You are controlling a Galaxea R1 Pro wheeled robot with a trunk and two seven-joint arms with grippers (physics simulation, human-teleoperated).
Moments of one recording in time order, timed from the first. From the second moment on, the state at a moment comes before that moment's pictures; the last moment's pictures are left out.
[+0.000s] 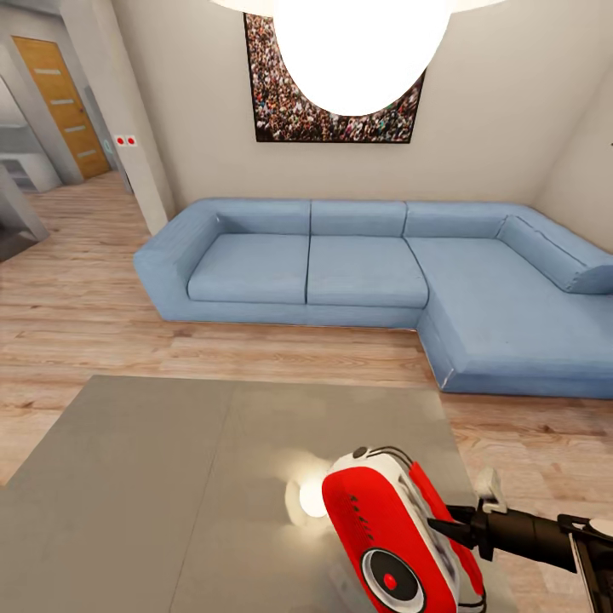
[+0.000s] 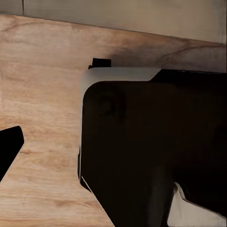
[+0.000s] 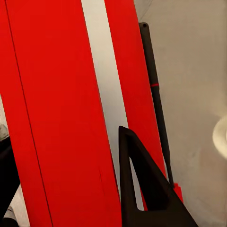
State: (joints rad) left arm 0.00 0.00 0.08 -0.68 0.01 0.26 -0.05; right arm -0.25 -0.14 -0.54 -1.34 0.38 0.42 1.56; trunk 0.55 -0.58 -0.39
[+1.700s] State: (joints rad) left arm 0.00 -0.03 -0.23 -1.39 0.01 0.37 -0.54; right arm -0.36 -0.15 -0.53 -1.35 0.38 0.43 1.53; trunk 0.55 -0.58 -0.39
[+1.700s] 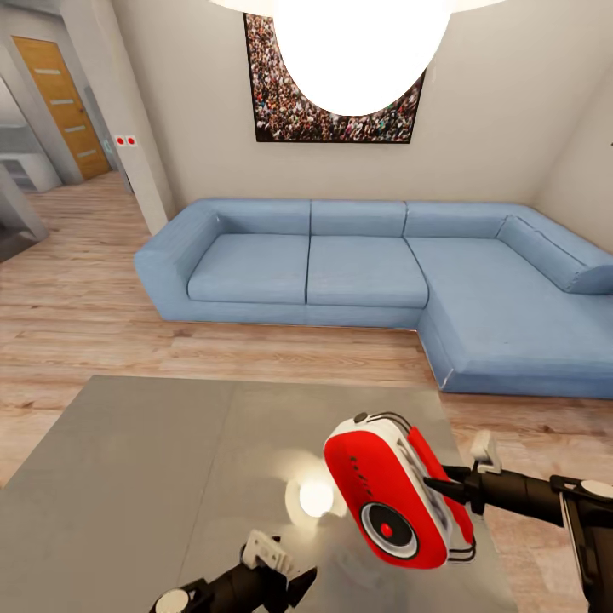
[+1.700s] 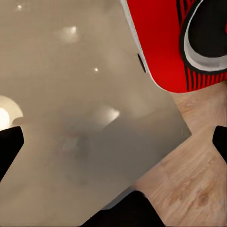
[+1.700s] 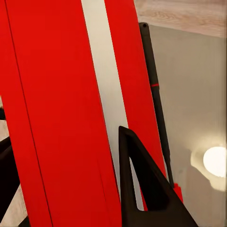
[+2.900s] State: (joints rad) left arm -0.08 -0.07 -0.33 -1.40 0.01 0.35 -0.75; right arm -0.38 -0.06 -0.44 -1.35 0.39 0.43 1.53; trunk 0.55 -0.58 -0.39
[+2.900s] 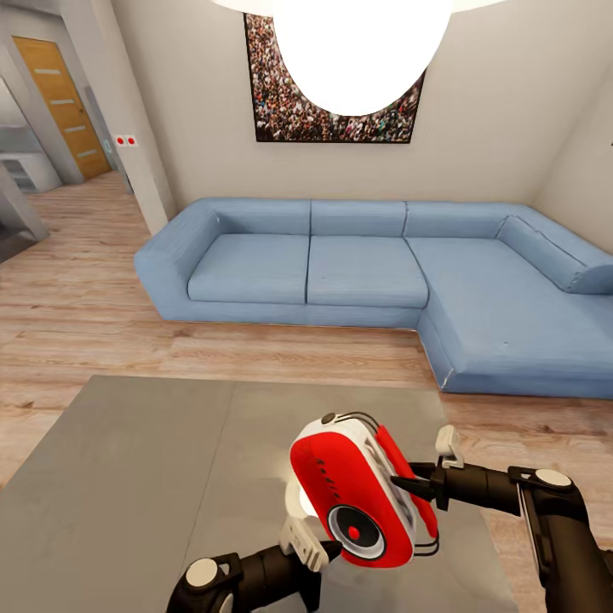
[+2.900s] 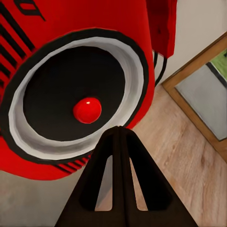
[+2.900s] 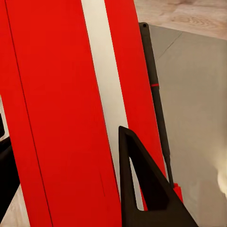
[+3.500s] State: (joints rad) left arm -0.10 -0.07 -0.33 -1.38 0.01 0.32 -0.75; right arm -0.38 -0.03 -0.43 -1.36 0.39 0.42 1.54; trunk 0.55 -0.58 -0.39
